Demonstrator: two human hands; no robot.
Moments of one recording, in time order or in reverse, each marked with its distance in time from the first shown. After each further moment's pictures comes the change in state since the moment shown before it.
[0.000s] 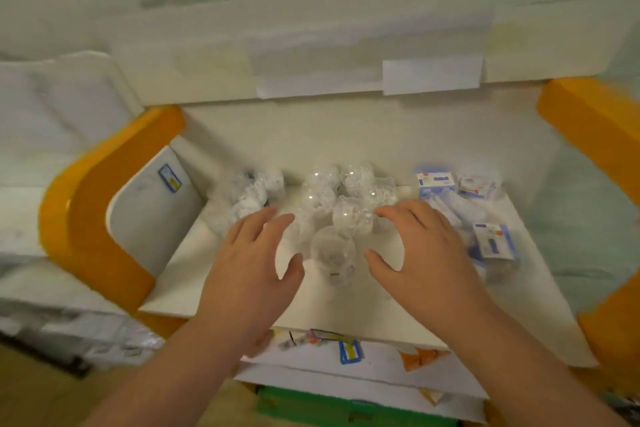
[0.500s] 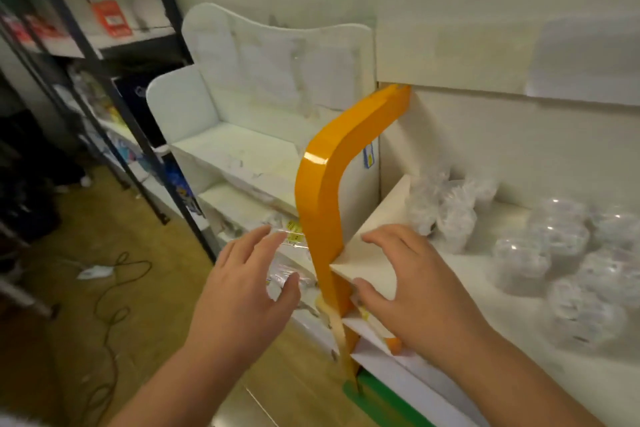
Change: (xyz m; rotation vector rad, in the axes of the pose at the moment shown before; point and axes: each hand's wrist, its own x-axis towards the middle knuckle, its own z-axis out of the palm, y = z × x) left_hand -0.139 -0.182 -0.107 0.212 0.090 -0.508; right_hand 0.022 -0.213 0.138 0.302 -0.409 -0.440
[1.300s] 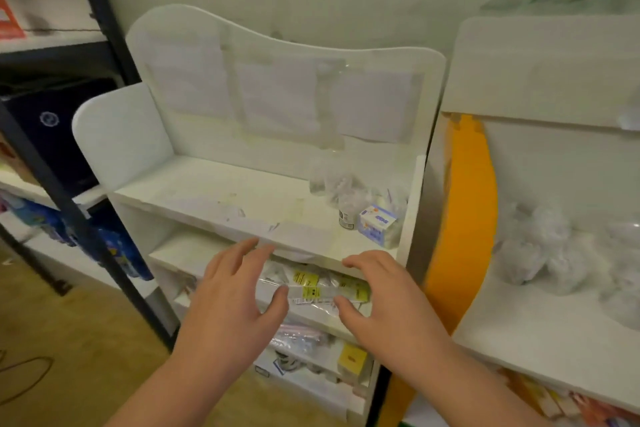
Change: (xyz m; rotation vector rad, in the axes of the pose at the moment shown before) left_hand 0.169 -0.246 0.026 -0.229 -0.091 0.206; right_hand 0.177 -0.107 0.188 -0.122 0.078 0.275
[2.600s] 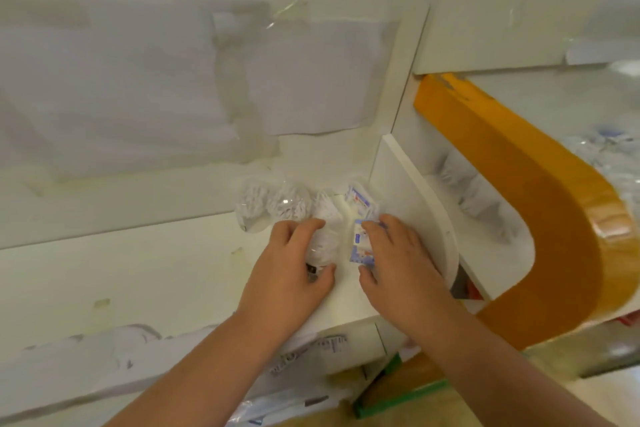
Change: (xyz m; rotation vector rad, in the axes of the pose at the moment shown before) left_hand 0.242 -0.041 0.167 -0.580 -0.407 0.552; right_hand 0.145 0.058 0.078 -0.458 0.141 0.677
